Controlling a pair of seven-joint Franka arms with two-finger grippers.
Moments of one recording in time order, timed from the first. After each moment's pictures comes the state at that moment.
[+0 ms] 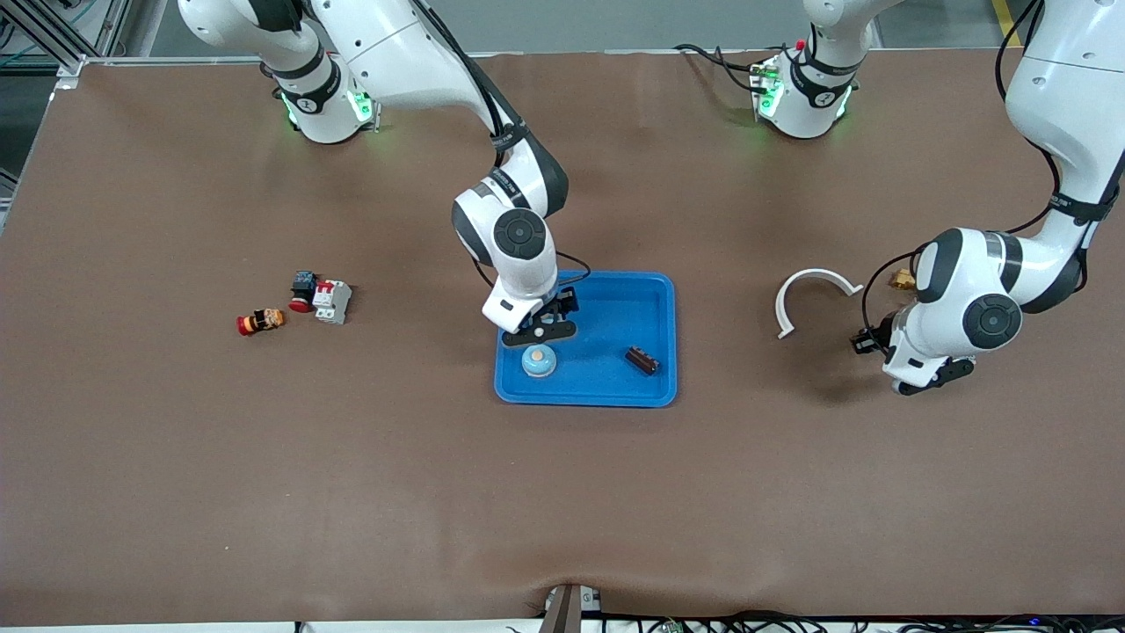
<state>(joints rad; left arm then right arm) 0.48 0.55 -0.45 -1.98 0.40 2.21 -0.56 0.90 0.73 -0.17 -1.61 0.17 2.34 0.49</state>
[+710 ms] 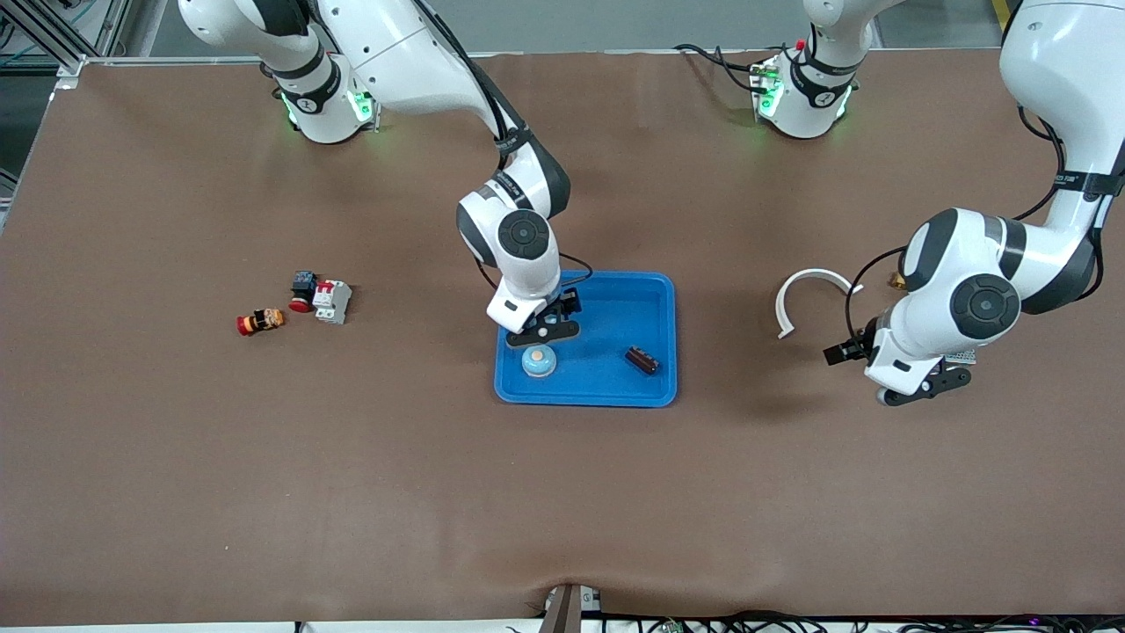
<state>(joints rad) 0.46 0.47 -0.64 -1.85 0.39 2.05 -0.66 0.91 0.76 -0.17 -1.61 0.17 2.37 0.49</state>
